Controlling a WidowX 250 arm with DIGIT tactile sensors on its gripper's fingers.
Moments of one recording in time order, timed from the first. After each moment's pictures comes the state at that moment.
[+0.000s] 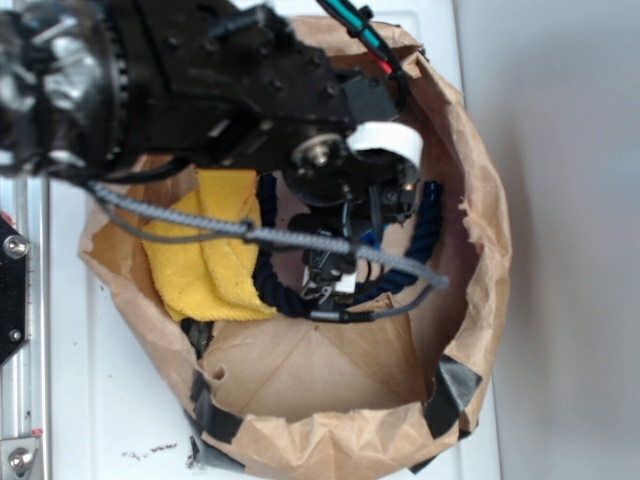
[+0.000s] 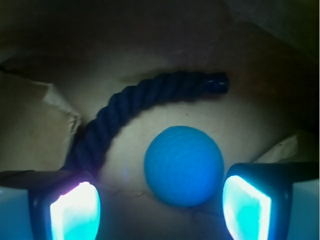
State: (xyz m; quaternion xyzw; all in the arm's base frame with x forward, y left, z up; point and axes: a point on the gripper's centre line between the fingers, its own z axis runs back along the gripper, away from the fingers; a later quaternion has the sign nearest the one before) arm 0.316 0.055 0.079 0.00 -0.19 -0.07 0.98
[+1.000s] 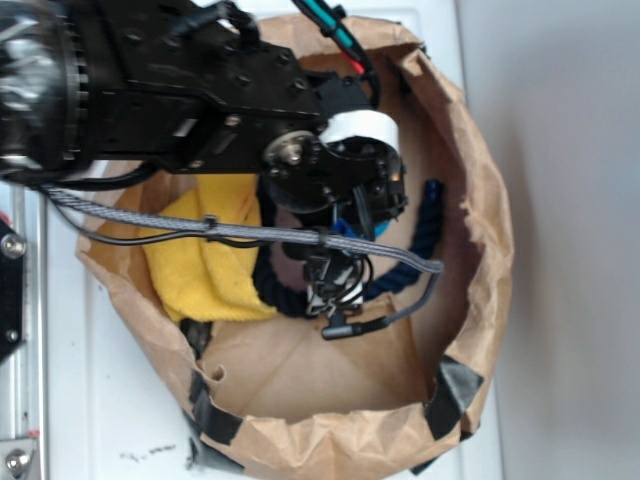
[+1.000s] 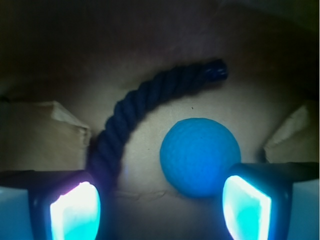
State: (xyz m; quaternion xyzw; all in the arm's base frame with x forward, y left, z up) arm 0.309 0.042 0.097 -0.04 -0.23 0.03 0.97
